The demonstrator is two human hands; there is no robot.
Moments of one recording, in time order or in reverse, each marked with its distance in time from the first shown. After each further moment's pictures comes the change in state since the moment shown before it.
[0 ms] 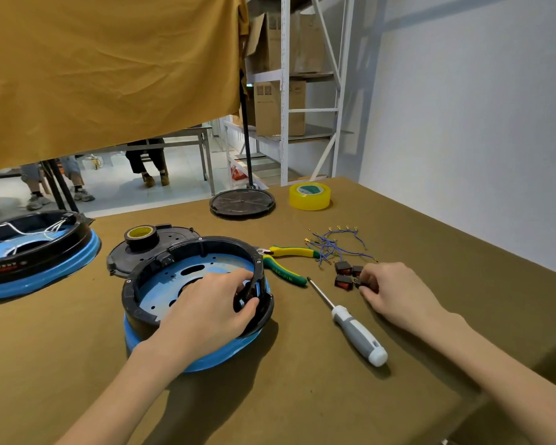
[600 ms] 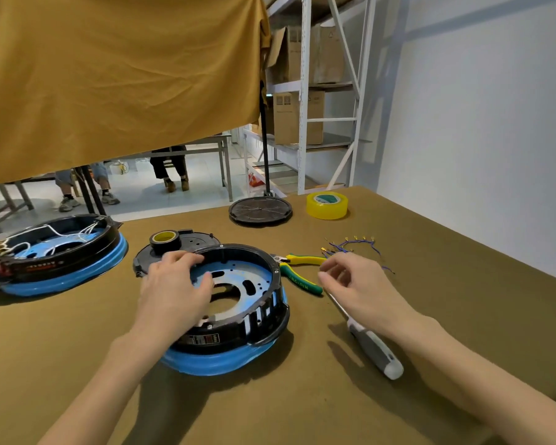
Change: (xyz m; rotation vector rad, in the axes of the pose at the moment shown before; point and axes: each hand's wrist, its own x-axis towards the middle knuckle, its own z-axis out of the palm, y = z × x) left_hand -0.008 -0.046 -0.031 0.054 0.242 -0.473; right_hand 0.007 -0.089 -0.022 0.514 0.038 -0.166
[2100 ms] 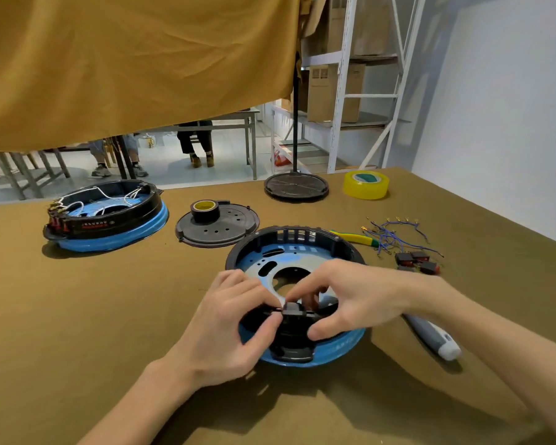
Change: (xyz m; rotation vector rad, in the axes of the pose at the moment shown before) left_hand -0.076 -0.032 -0.002 -0.342 -0.075 0.669; right_hand 0.008 -0.087 0.023 -0.112 -0.851 -0.334
